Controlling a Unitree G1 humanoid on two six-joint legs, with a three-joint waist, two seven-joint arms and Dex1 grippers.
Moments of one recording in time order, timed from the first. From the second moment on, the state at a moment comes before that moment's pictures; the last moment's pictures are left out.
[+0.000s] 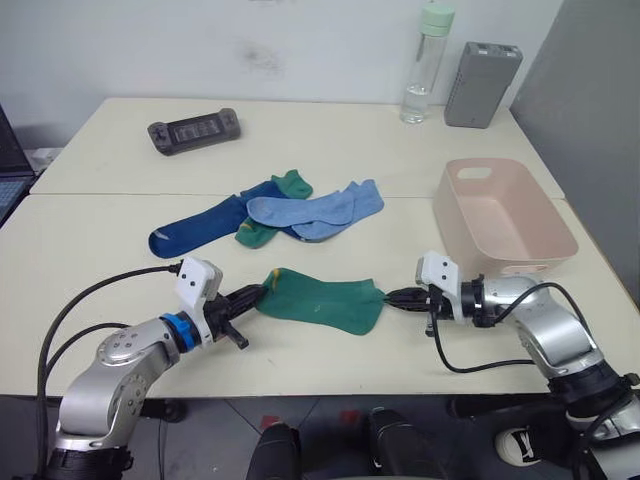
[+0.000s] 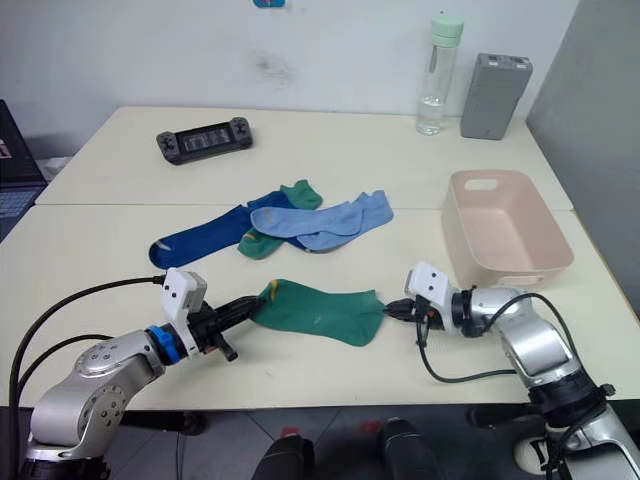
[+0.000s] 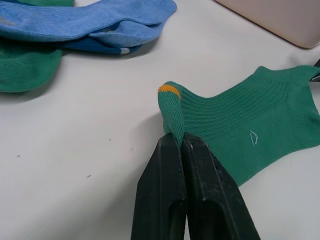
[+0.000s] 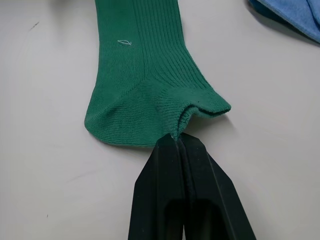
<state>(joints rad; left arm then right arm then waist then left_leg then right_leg) 0.02 0.57 0.17 -0.34 -0.53 0.58 -0.69 -0.38 -0.68 0.24 -0.15 0.22 0.44 1.06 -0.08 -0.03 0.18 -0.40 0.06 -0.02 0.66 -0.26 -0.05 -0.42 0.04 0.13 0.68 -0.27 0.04</state>
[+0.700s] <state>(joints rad) 0.08 0.44 0.06 -0.41 -0.48 0.62 -0.52 -0.42 -0.70 0.21 0.01 0.22 0.42 1.10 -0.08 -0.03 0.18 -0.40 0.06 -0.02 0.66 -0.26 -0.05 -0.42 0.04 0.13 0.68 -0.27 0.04</state>
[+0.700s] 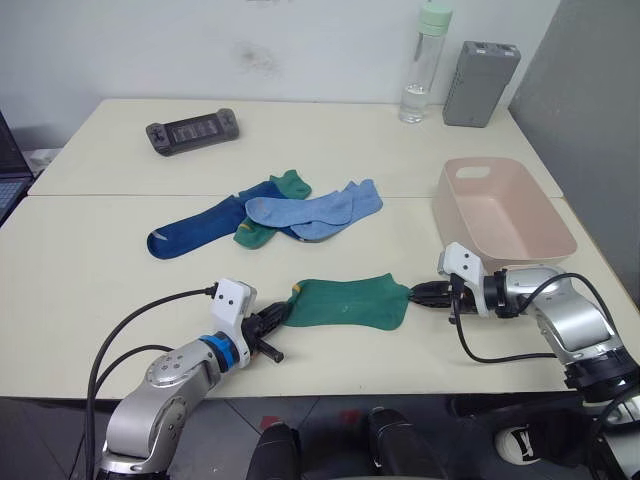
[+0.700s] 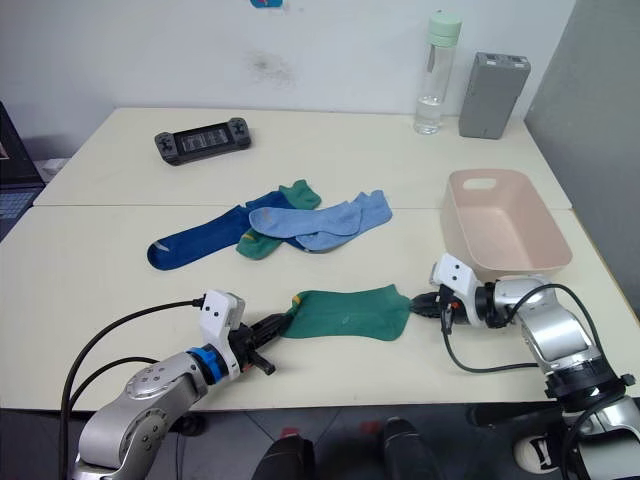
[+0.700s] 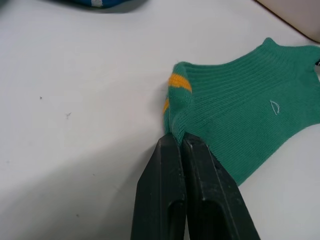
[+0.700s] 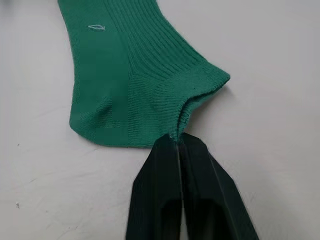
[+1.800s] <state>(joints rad) -0.12 0.61 -0.06 -0.10 -0.24 0.26 -0.81 -0.34 -0.59 0.23 0.02 0.08 0.20 0.92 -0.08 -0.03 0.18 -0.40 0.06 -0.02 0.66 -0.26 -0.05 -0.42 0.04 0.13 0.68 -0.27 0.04</state>
